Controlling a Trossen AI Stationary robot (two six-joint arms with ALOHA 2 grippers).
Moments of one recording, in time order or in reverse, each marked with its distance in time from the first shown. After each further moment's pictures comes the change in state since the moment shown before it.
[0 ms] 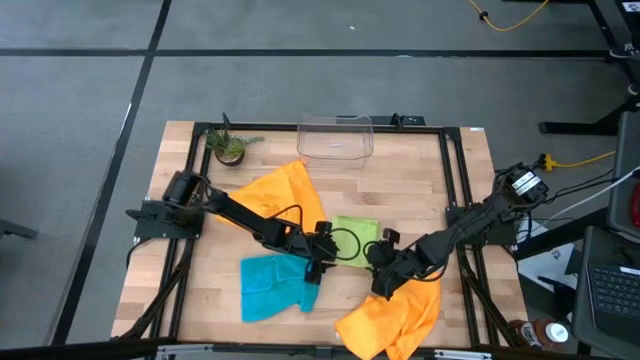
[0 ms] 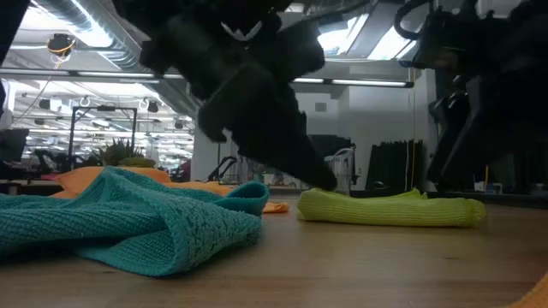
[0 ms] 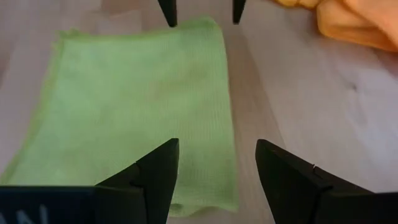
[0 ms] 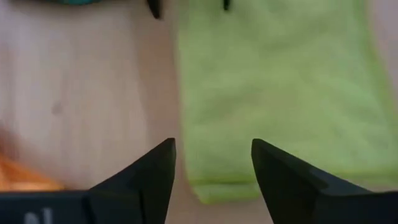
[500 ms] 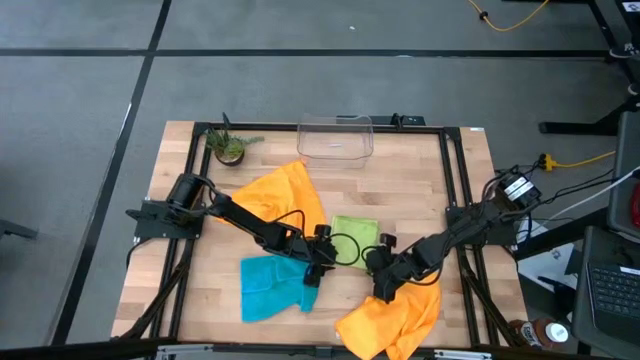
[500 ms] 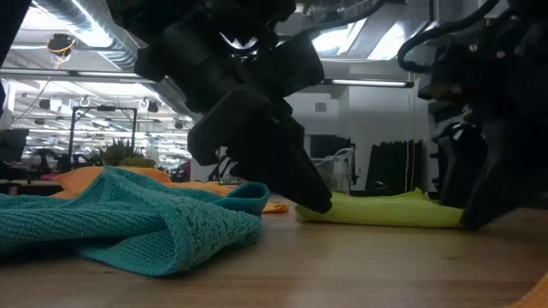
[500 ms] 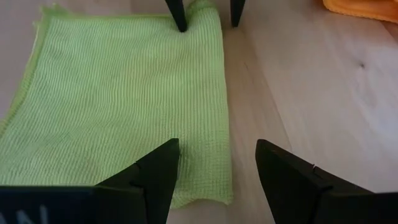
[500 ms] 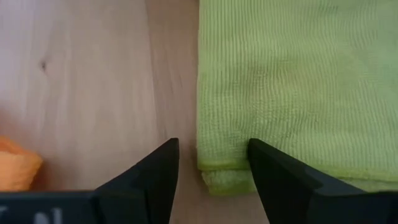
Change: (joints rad) left arm -0.011 0.027 0.000 -0.009 -0.018 -0.001; right arm 0.000 0.091 -0.044 0.101 -0.049 -0.050
